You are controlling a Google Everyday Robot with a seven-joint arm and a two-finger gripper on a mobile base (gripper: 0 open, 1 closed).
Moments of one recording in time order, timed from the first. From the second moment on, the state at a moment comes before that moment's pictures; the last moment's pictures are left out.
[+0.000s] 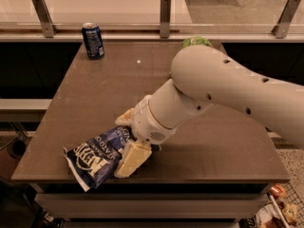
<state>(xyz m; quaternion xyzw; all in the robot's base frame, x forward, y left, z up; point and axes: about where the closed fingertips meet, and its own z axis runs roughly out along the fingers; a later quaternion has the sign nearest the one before) 0.418 0.071 0.819 -0.70 0.63 0.23 0.26</state>
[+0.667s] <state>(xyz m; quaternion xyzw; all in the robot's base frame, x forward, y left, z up) 0.416 0.072 0.820 -0.70 0.62 0.22 0.26</state>
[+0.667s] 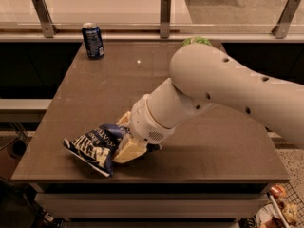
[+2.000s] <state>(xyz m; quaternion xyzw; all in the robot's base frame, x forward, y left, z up) 0.473 0.038 0.858 -0.69 0.64 0.18 0.29</state>
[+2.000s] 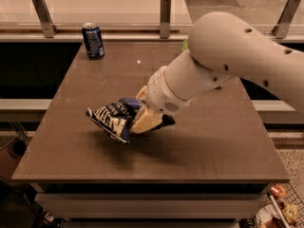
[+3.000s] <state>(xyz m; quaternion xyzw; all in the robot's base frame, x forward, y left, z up) 0.605 0.003 0.943 -0.66 0.64 0.05 0.40</state>
